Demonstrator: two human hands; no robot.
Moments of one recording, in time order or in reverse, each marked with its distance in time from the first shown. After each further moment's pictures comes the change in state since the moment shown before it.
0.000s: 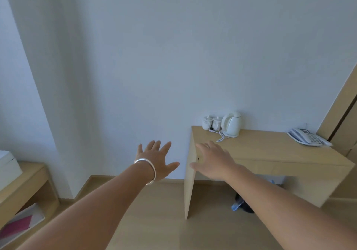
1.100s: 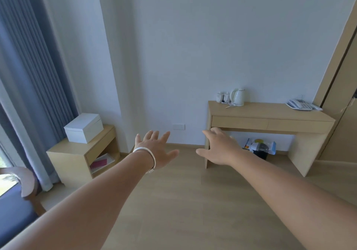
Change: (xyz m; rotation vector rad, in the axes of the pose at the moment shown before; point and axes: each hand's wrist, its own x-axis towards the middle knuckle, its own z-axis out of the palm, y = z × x) left_hand -0.622 0.065 -0.060 0.050 -0.005 -0.155; right_hand -0.573 -0.126 0.011 0.076 0.027 -0.102
